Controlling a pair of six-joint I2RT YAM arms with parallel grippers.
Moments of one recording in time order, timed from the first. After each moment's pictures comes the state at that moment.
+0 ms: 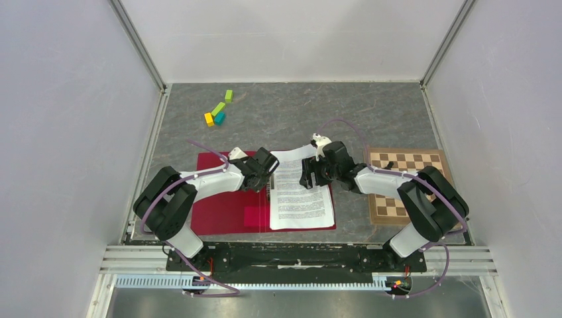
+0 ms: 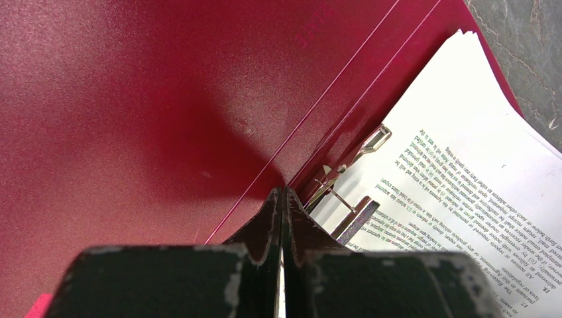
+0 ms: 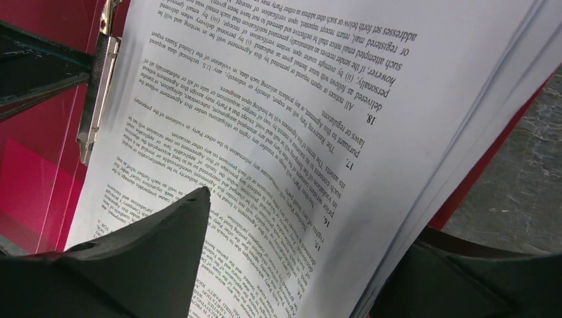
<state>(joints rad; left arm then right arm) -0.72 1.60 0.83 -0.40 -0.40 -1.46 0.60 1.58 0.70 0.12 -0.17 0.29</state>
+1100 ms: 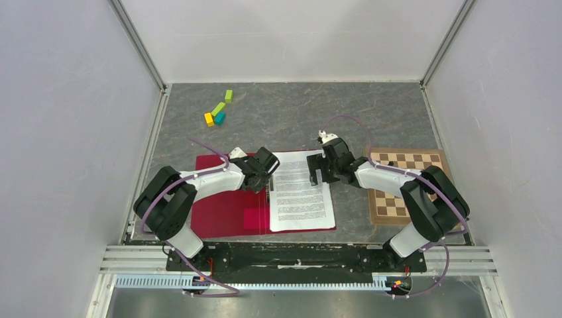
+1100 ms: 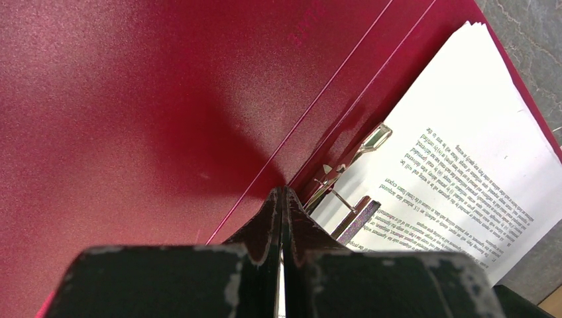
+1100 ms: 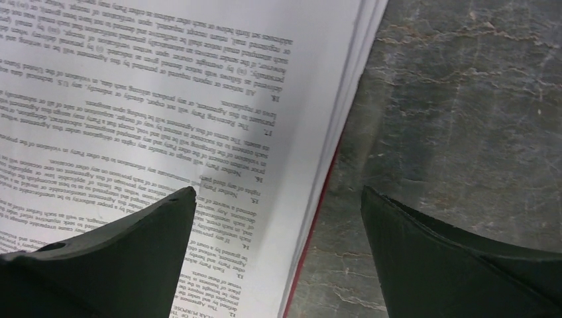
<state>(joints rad) -0.72 1.60 0.85 -0.45 -0.39 -1.45 0.59 1.58 0.78 -0.11 0.07 0.30</state>
